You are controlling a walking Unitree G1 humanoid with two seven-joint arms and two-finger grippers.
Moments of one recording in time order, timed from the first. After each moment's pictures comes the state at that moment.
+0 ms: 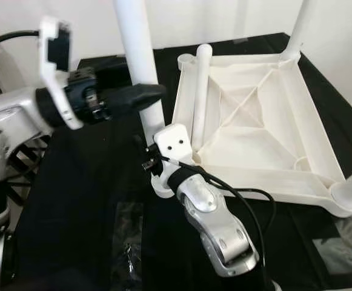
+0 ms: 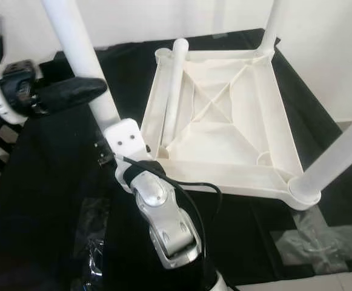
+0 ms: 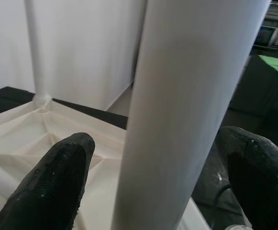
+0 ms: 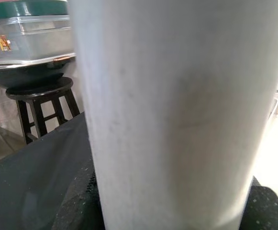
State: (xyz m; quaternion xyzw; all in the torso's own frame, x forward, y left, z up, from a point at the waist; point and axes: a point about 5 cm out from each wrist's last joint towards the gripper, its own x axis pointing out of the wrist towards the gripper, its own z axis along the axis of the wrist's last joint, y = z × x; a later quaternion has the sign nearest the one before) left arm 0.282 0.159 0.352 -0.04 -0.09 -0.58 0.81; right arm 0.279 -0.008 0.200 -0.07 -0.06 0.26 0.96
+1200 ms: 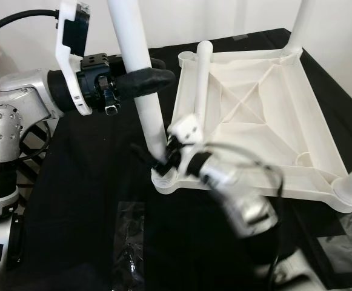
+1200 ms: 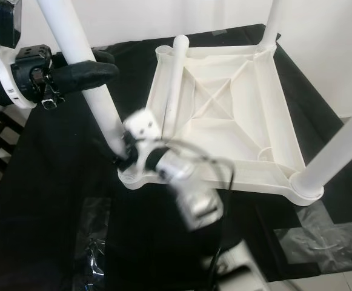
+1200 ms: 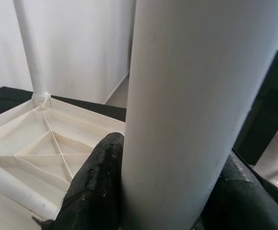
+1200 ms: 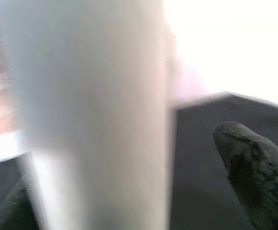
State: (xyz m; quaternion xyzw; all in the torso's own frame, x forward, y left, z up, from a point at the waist) left arm 0.284 0.149 0.363 0.01 -0.08 -0.62 0.78; right arm 0.318 -0.051 0.238 -0.11 -0.11 0.51 0.85
